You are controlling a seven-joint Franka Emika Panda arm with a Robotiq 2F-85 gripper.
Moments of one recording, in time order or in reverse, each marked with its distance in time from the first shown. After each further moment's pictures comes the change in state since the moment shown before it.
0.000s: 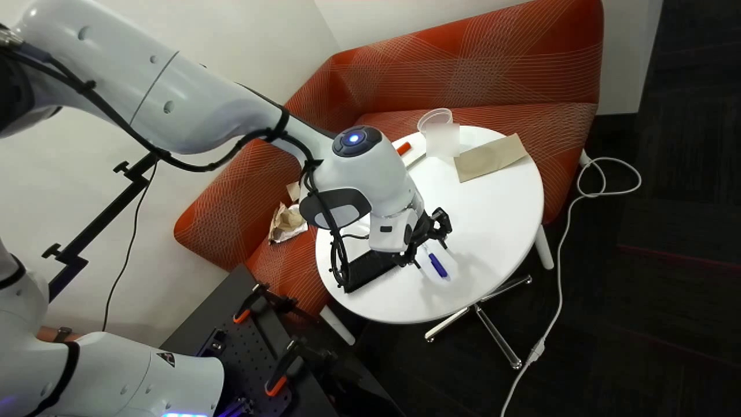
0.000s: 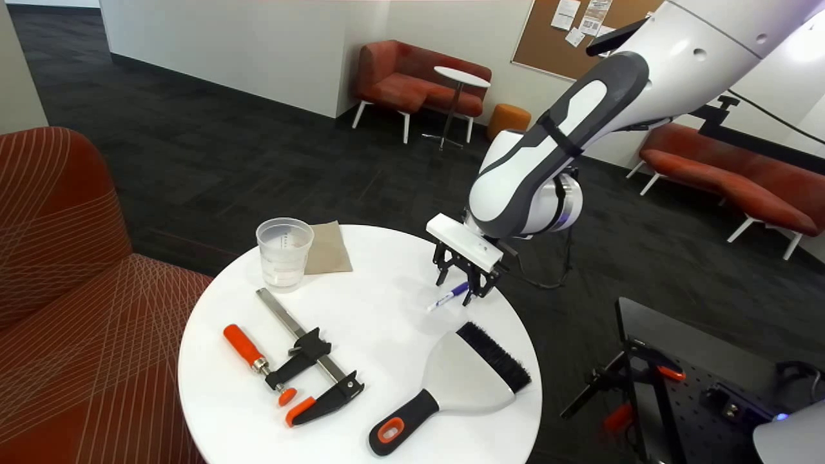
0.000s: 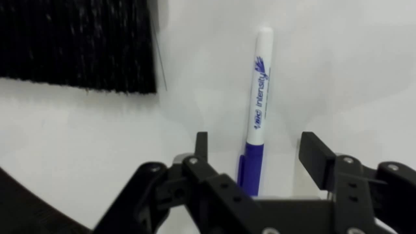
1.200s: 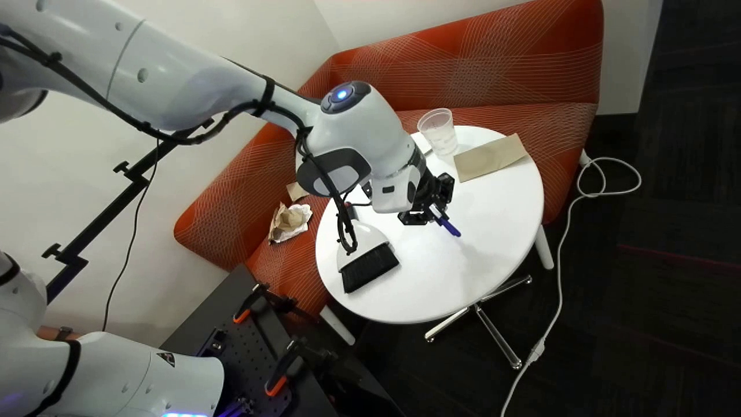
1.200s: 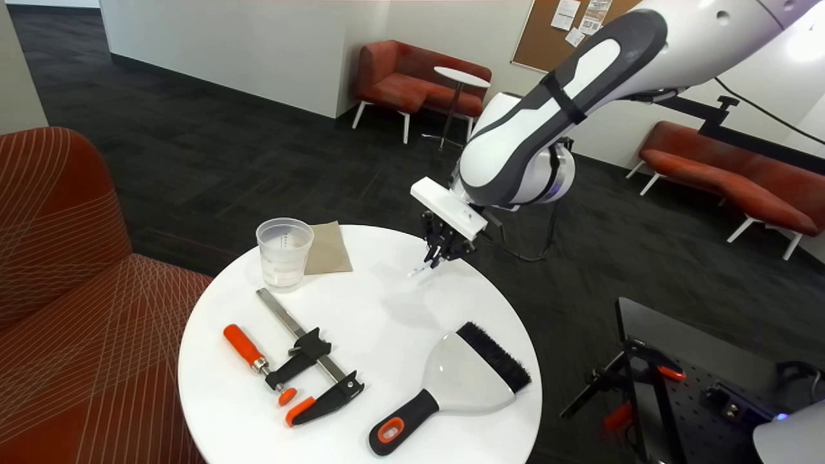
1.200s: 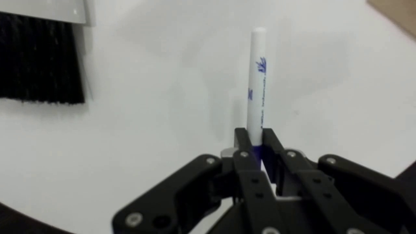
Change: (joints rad) arm 0.048 -0.062 -0.028 0.066 -0.016 -0.001 0.022
